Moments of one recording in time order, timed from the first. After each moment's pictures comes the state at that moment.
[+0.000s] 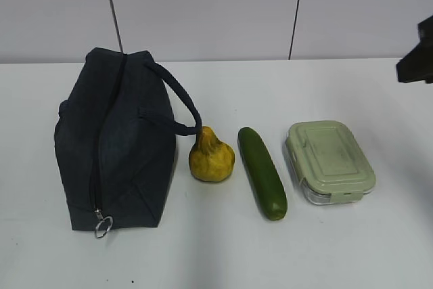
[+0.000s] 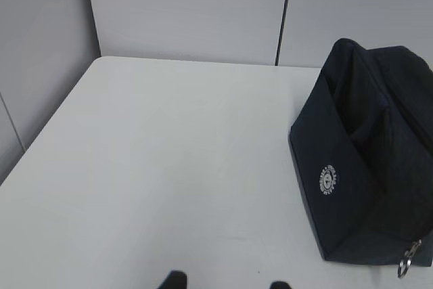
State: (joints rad) left arm 0.04 -0.02 -0.52 0.01 1.11 0.02; right arm 0.01 1.28 -1.08 0.39 0.89 -0.29
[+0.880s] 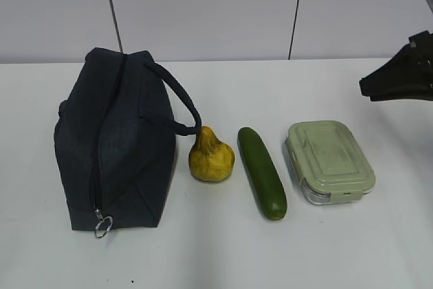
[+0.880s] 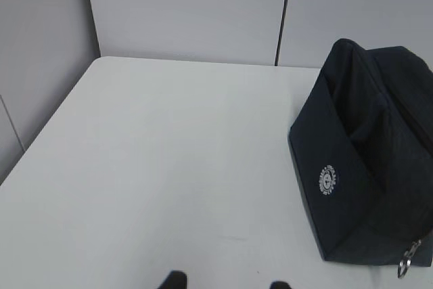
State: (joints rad) left arm 0.04 -0.02 -0.52 0.01 1.11 0.02; right arm -0.30 1.73 -1.17 1.03 1.17 -1.00
